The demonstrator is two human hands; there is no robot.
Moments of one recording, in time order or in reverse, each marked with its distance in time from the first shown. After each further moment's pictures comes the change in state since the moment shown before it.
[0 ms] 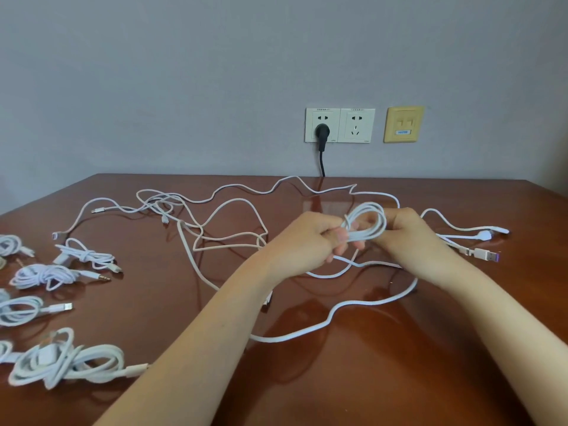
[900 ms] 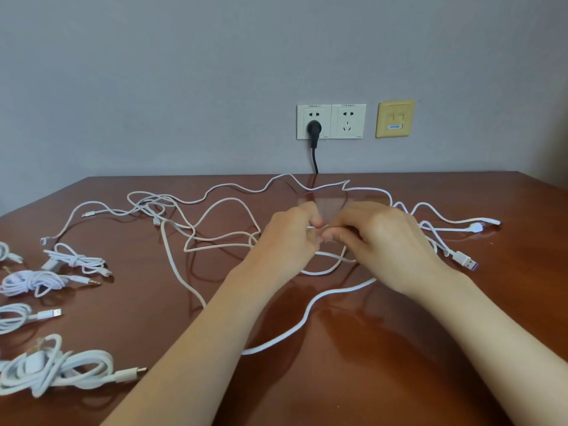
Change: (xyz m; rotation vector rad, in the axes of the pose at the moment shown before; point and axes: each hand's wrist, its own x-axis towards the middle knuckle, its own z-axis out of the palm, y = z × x) left_hand 0.003 -0.009 0.003 0.370 0.276 -0.027; right_hand -0.010 -0.012 0.015 -0.680 0.167 -0.356
